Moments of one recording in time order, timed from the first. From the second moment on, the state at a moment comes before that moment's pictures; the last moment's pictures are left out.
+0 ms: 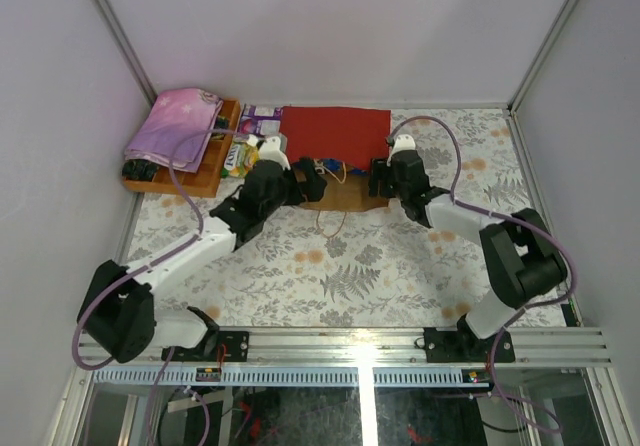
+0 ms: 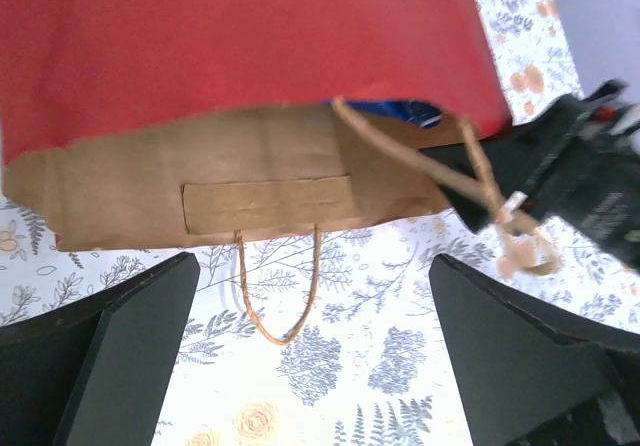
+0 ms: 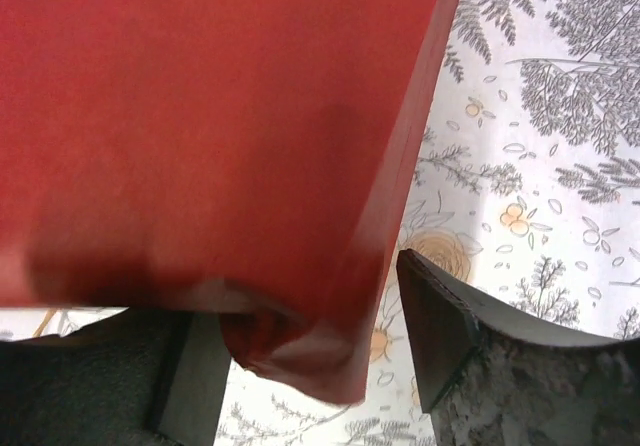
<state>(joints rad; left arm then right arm) -0.60 1.34 0.82 0.10 -0.13 -0.59 0.46 1.61 0.88 0.18 0.12 0.25</state>
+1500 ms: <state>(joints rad) -0.68 1.84 1.84 -0.50 0.09 0.16 0.21 1.44 0.49 0.36 -0.23 0.76</state>
